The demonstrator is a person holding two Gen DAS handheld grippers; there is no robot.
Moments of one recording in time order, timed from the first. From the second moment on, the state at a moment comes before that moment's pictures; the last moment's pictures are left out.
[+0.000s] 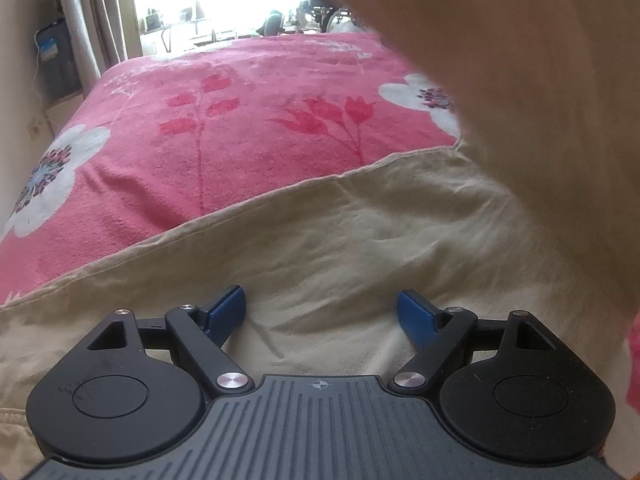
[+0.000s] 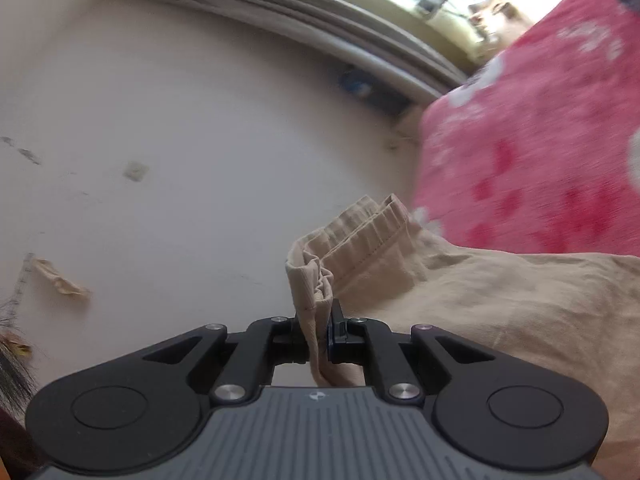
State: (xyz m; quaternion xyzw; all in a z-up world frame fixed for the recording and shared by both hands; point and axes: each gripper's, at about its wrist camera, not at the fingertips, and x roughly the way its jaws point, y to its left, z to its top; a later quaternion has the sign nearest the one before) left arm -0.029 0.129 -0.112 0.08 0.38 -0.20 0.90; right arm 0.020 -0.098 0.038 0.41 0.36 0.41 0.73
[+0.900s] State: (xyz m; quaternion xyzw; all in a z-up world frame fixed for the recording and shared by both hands) left arm -0.124 0.311 -0.057 0.01 0.38 0.00 0.92; right arm -0.033 0.059 -0.019 0.40 0.39 0.44 0.70
